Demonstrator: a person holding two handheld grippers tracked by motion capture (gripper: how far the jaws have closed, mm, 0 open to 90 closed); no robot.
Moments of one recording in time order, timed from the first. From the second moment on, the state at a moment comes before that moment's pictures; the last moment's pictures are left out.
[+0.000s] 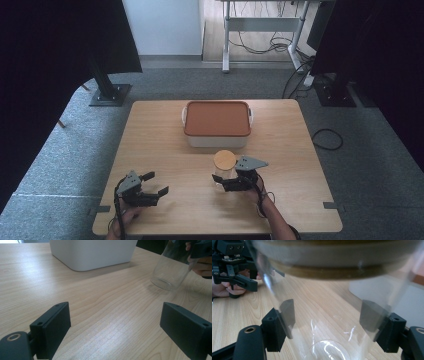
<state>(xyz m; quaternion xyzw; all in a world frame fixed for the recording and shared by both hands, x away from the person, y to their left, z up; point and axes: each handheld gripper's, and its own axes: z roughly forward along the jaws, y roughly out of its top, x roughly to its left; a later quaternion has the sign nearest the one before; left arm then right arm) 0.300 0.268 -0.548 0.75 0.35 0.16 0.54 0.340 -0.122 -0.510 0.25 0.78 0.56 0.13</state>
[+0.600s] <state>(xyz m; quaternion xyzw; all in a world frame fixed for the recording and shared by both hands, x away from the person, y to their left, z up) 0.301 0.268 -0.548 0.75 0.35 0.16 0.54 0.333 -0.125 -0.487 0.22 0.78 0.57 0.16</state>
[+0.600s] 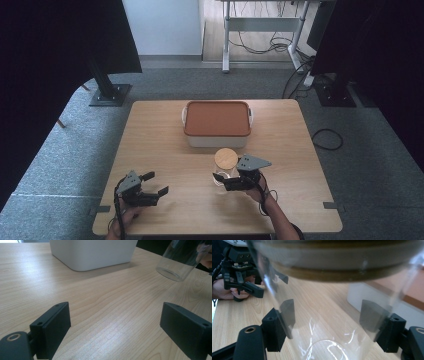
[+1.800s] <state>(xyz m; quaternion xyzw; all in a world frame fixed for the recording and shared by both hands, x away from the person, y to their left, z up) 0.302 0.268 -0.548 0.75 0.35 0.16 0.54 0.340 -0.132 -0.456 0.21 0.77 0.57 0.17</state>
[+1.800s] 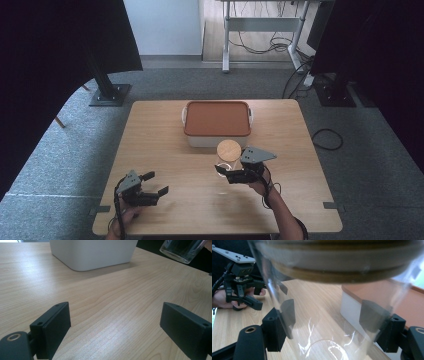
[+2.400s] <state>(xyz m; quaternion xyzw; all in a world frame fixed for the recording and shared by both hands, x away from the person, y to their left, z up) 0.301 0.269 -0.548 0.74 0.35 0.16 0.55 0.348 -0.129 -0.439 0.21 0.76 0.58 0.18</state>
